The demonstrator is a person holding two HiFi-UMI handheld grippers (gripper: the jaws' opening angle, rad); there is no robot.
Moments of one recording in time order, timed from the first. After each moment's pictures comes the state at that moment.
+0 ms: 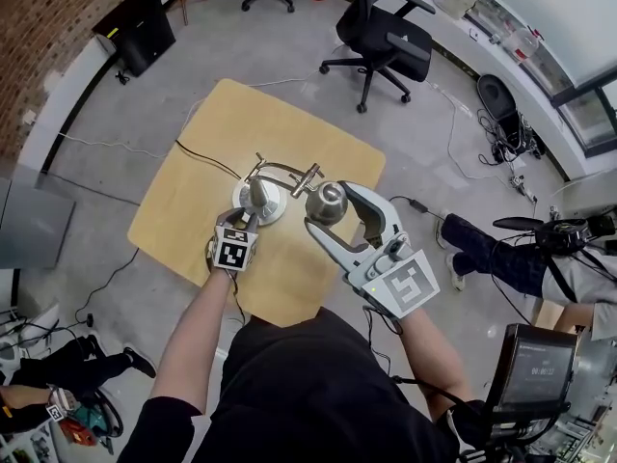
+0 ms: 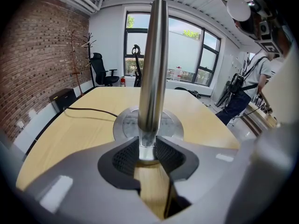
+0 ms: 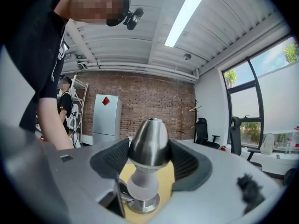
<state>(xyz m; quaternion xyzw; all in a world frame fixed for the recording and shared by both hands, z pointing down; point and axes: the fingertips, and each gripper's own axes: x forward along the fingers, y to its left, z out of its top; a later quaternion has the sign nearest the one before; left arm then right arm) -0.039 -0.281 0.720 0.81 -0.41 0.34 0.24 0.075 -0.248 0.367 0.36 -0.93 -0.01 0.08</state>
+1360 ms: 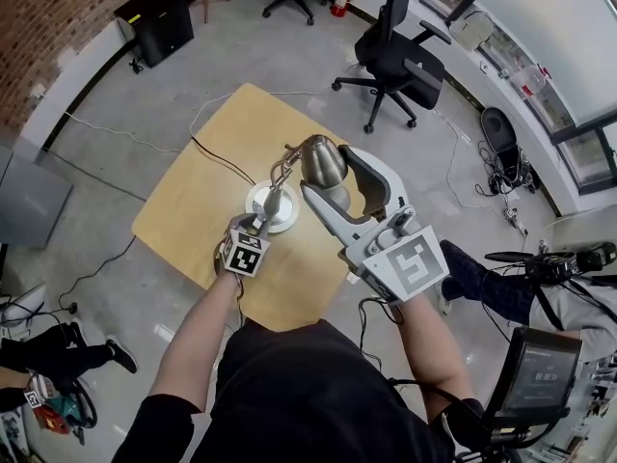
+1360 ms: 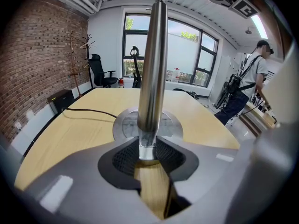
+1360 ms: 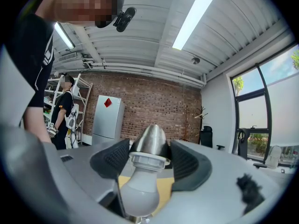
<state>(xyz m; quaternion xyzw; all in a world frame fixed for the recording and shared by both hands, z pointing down) -0.036 -0.281 0.724 0.82 -0.40 0.33 0.23 0.013 -0.302 0.311 0.34 -0.94 -0.05 0.07</state>
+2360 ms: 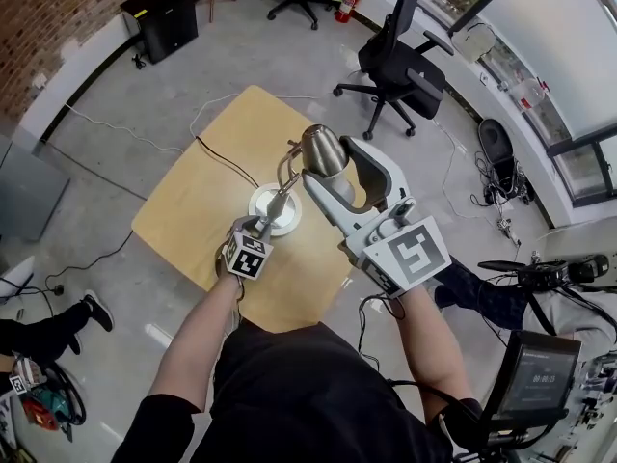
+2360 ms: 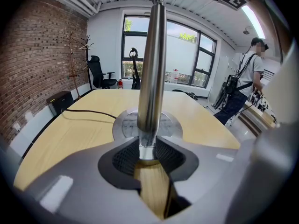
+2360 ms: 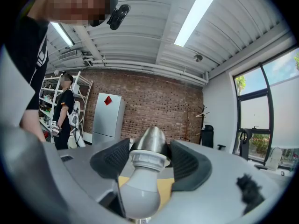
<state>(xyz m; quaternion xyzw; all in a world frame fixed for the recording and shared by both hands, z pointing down) -0.033 -0.281 0.722 0.83 -0.40 0.32 0.23 -0.006 -0.321 0.303 0.34 -0.94 -0.05 0.08</state>
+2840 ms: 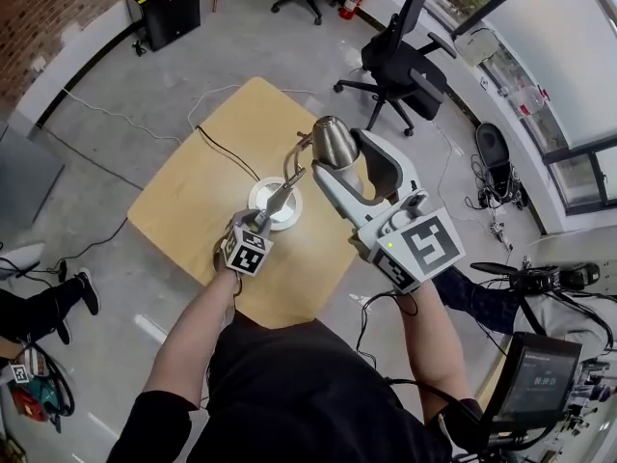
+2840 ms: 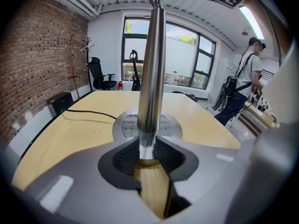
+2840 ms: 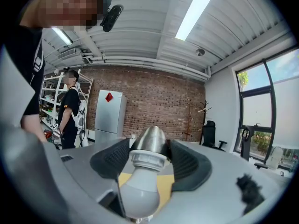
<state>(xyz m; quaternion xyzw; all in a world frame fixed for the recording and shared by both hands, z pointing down) -0.028 -0.280 0.723 0.83 -0.40 0.31 0.22 -0.006 -0.325 0.305 0.32 -0.94 -0.03 0.11</state>
